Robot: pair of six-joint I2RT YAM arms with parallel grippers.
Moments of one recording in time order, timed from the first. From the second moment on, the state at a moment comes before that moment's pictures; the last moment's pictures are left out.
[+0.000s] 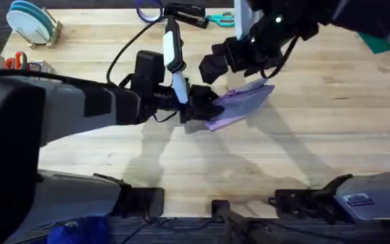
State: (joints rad) left arm -0.30 1.57 0.53 0.25 1.07 0.56; right arm 0.58 1.65 1.47 -1.06 -0.07 0.30
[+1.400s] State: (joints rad) left arm -0.30 1.57 0.53 0.25 1.07 0.56; right arm 0.58 1.75 1.47 -1.13 -0.08 0.24
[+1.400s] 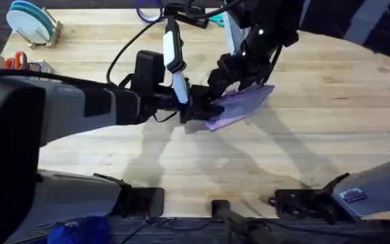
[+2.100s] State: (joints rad) left arm -0.30 1.57 0.53 0.25 1.07 0.56; right arm 0.57 1.75 1.47 -1.13 -0.08 0.23
